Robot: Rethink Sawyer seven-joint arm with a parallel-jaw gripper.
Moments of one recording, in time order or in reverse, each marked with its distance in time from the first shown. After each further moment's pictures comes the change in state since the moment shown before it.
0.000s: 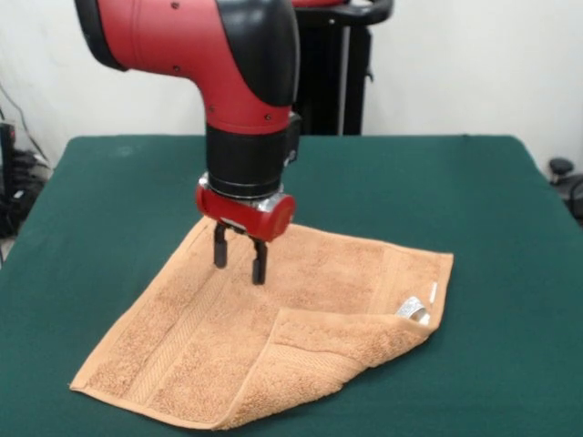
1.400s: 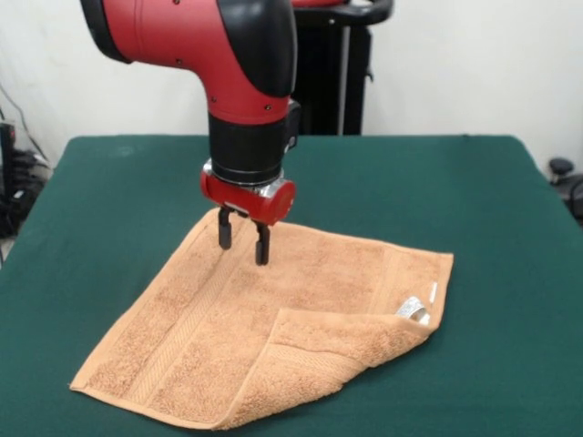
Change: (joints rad) arm -0.012 -0.017 0.000 0.070 -0.018 0.002 0.000
